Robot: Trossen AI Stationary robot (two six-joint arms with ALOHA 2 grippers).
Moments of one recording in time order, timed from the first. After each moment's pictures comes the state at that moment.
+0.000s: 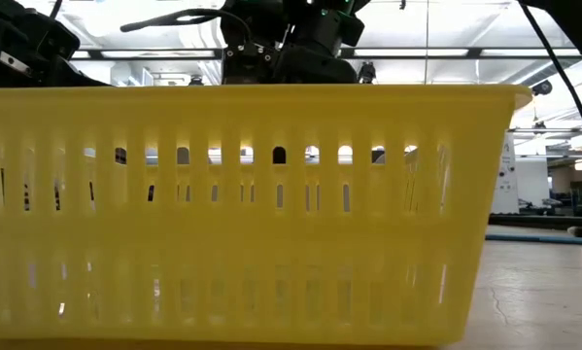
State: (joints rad) left arm -0.17 0.13 0.01 0.03 -0.19 -0.03; right arm 0.05 2.17 1.77 -0.81 -0.17 -0.16
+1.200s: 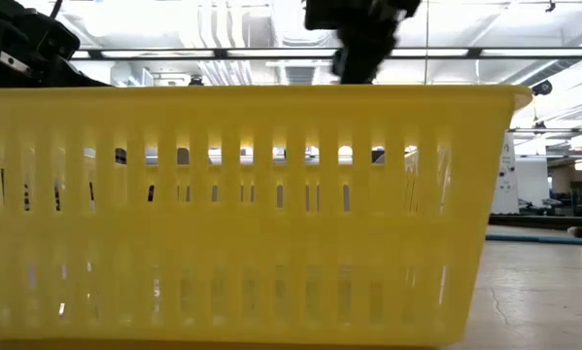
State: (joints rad) left arm -0.17 0.14 0.01 0.03 -0.19 -0.03; right arm 0.07 1.74 1.52 -0.94 0.02 0.13
